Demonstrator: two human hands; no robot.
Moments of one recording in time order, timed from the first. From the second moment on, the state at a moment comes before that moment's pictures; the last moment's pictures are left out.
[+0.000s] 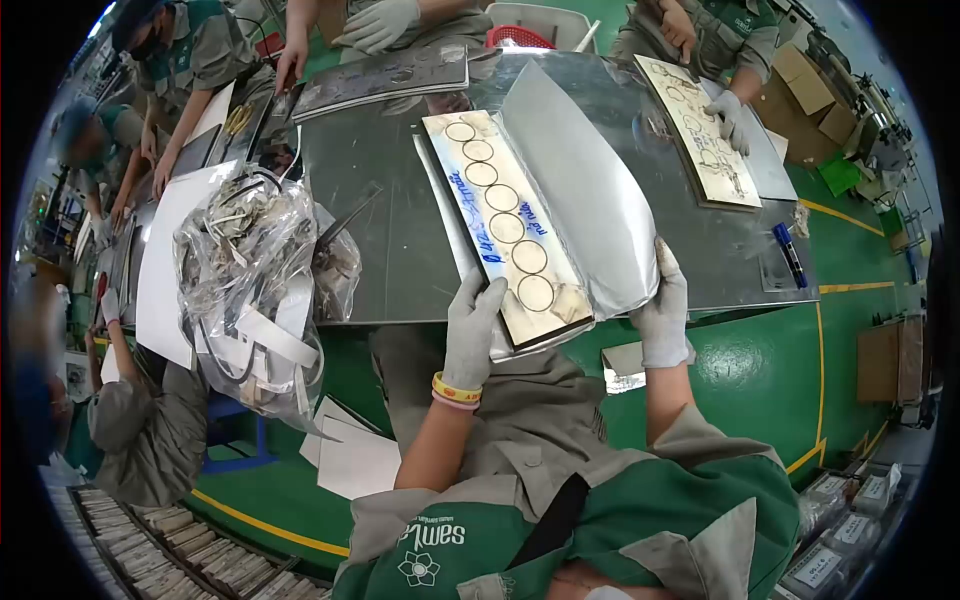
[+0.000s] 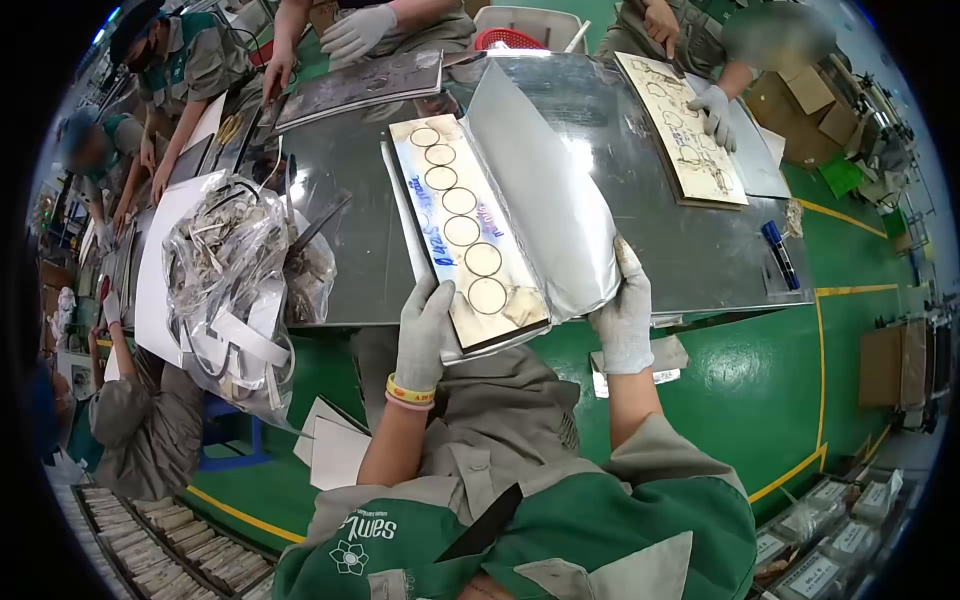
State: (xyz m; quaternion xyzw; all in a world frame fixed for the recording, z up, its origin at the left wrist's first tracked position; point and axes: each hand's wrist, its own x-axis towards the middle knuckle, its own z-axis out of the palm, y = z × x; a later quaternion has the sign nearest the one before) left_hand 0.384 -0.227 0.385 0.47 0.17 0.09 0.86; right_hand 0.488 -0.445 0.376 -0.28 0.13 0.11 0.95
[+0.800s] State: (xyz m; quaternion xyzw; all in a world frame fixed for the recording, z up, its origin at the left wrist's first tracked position) left_hand 0.374 -0.223 0.388 0.46 0.14 0.08 0.87; right_hand 0.433 -0.392 0.418 -0.53 -0.06 0.07 0.85
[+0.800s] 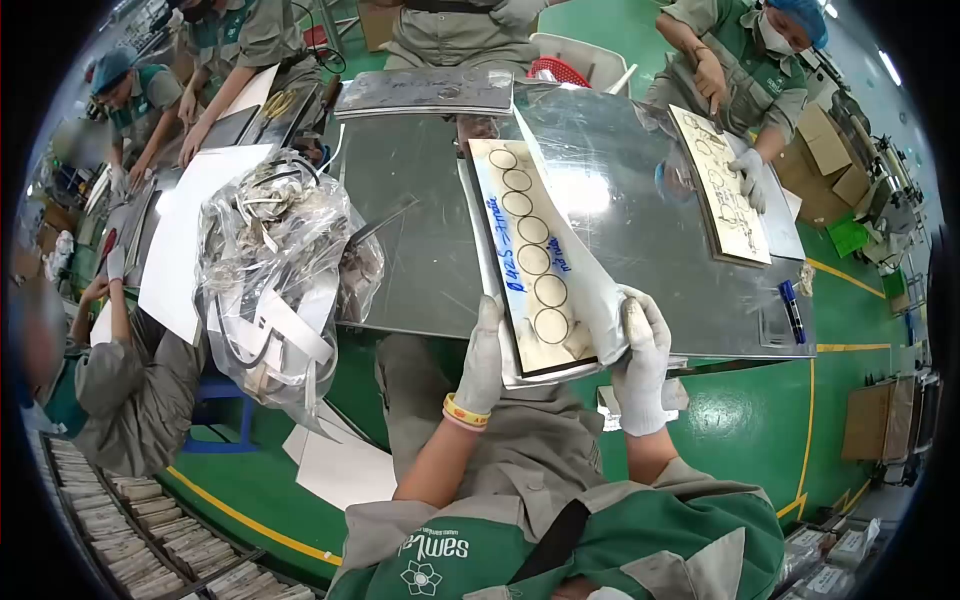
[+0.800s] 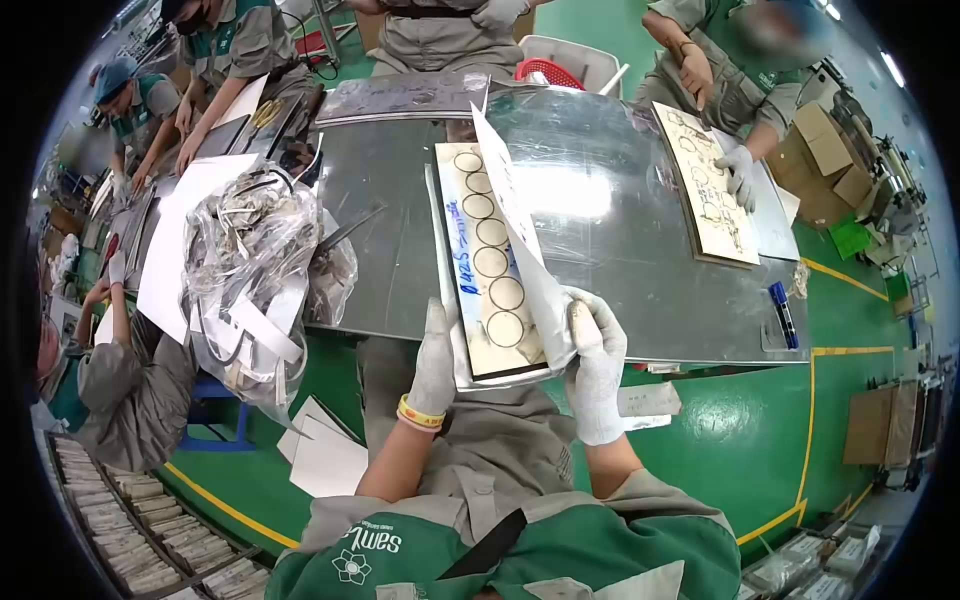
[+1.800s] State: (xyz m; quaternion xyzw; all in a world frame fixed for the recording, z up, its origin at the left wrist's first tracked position) left_hand 0.342 -0.214 0.358 0.49 0.09 0.01 0.87; right_hand 0.469 -0.417 0.415 -0.55 -0.15 0.17 0.80
